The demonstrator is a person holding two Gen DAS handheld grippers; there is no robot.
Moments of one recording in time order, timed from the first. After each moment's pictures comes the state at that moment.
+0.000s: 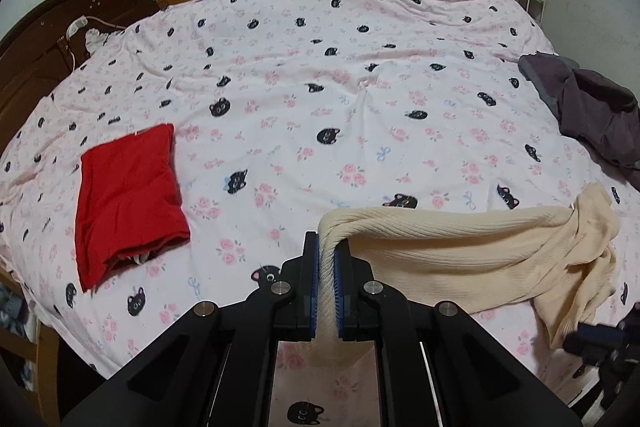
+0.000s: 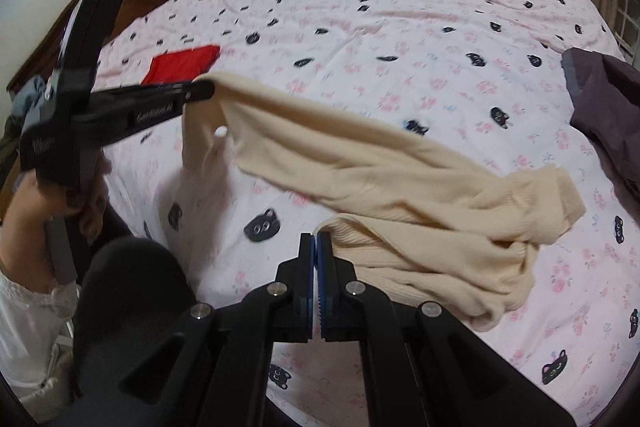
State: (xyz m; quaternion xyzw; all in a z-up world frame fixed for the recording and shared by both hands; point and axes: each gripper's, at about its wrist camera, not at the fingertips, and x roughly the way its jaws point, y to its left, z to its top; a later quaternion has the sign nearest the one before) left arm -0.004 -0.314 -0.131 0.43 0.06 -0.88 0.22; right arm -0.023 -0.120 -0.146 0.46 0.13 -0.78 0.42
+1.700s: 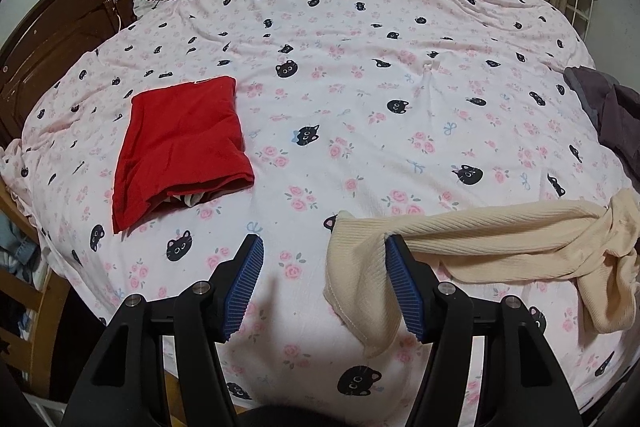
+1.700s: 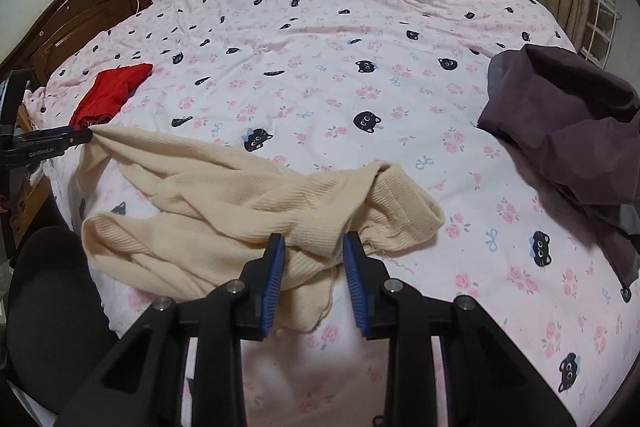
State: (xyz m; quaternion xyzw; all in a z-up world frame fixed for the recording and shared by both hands) left arm 0.038 -0.340 -0.145 0.43 0.09 -0.85 0.29; right arm -0.117 -0.019 -0.162 0.41 0.14 -0.82 0.37
